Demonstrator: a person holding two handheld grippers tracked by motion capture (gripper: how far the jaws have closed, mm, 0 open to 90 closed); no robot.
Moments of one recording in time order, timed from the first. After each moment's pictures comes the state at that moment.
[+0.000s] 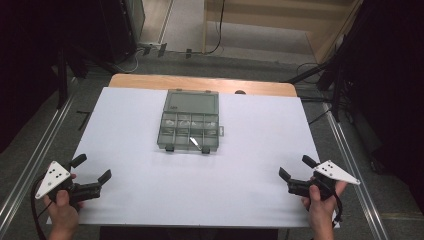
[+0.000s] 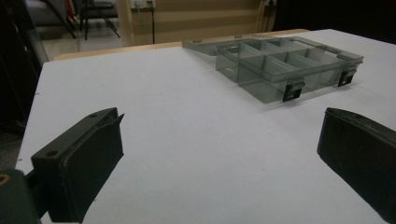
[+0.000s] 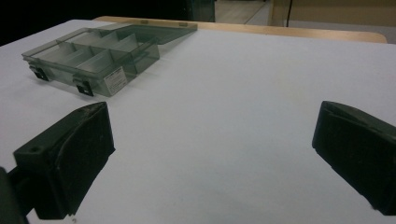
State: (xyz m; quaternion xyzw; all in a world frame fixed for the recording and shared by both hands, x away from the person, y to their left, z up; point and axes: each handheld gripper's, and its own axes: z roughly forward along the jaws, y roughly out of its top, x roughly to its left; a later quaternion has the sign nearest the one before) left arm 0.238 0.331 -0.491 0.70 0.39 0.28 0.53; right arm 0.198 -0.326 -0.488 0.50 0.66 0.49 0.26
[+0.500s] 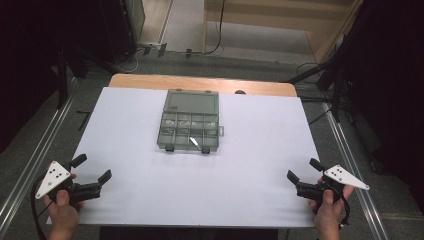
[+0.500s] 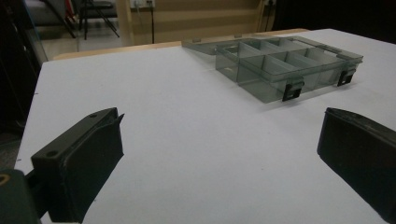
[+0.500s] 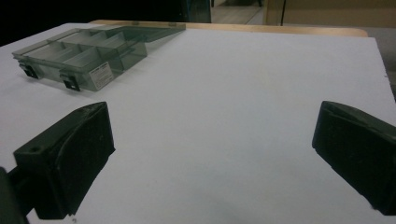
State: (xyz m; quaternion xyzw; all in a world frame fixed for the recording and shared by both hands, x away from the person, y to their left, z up) left arm 0.238 0.331 -0.491 0.71 0.39 0.28 0.53; right arm 0.192 -0.352 -0.503 0.50 0.65 0.50 0.26
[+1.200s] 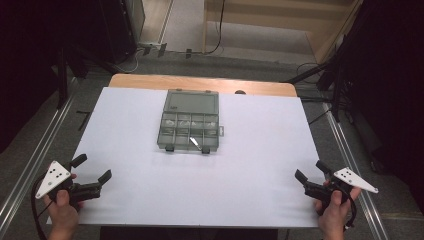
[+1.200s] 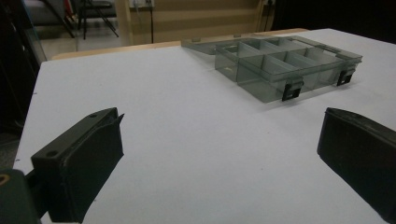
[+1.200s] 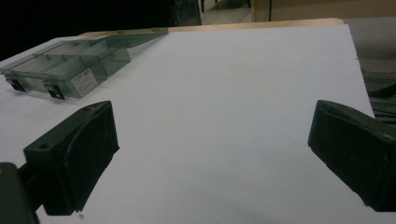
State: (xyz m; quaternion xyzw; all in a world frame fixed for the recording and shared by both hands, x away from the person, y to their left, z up) left arm 0.238 0.331 -0.491 0.71 0.39 0.28 0.53; right arm 0.188 -0.374 -0.514 0.53 0.62 0.52 0.25
